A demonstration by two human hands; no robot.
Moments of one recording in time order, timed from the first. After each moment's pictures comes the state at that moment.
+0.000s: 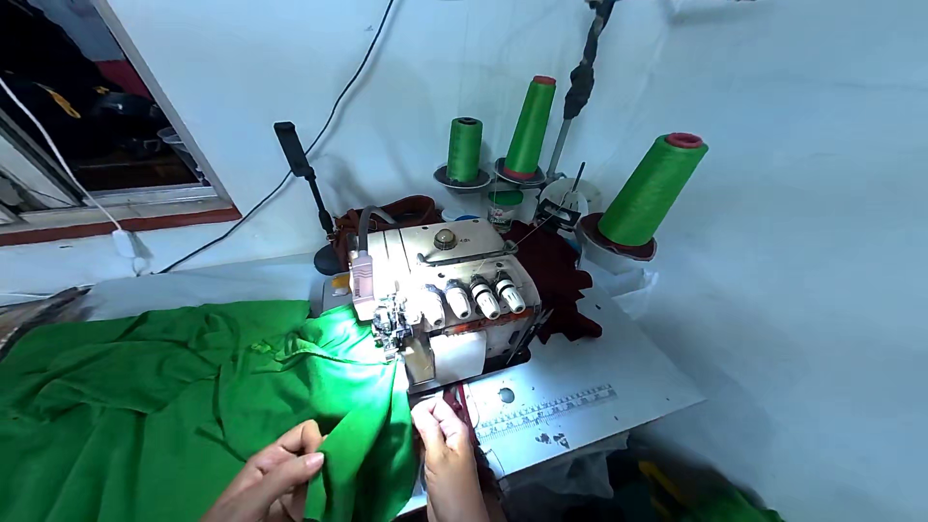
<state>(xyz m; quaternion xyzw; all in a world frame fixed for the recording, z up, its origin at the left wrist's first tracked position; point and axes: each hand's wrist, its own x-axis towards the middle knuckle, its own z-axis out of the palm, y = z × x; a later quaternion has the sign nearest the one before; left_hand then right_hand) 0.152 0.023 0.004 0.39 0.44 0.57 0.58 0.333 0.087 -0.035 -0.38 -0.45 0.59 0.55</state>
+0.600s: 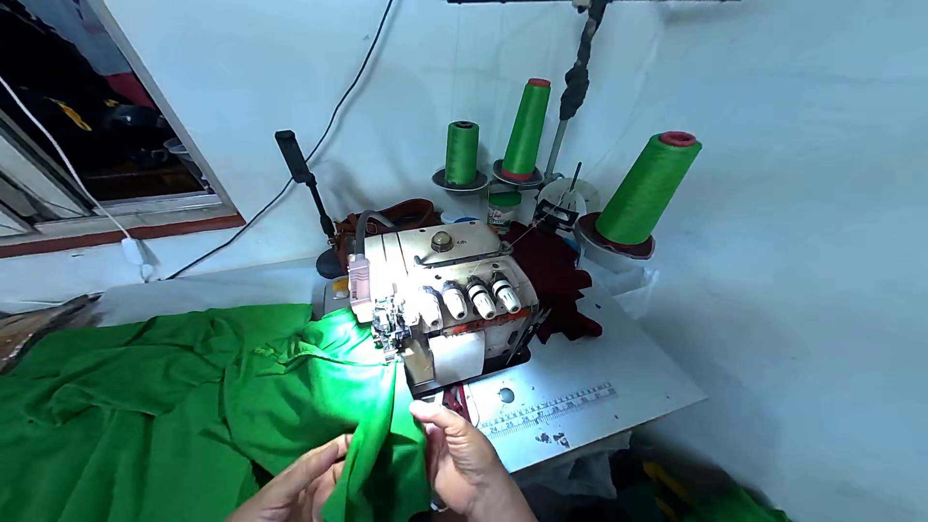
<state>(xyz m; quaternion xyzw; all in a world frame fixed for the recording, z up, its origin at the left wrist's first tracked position) 0.158 0.022 -0.007 0.26 0.40 0.53 0.70 0.358 0.108 -0.009 -0.29 -0.16 0.87 0.36</state>
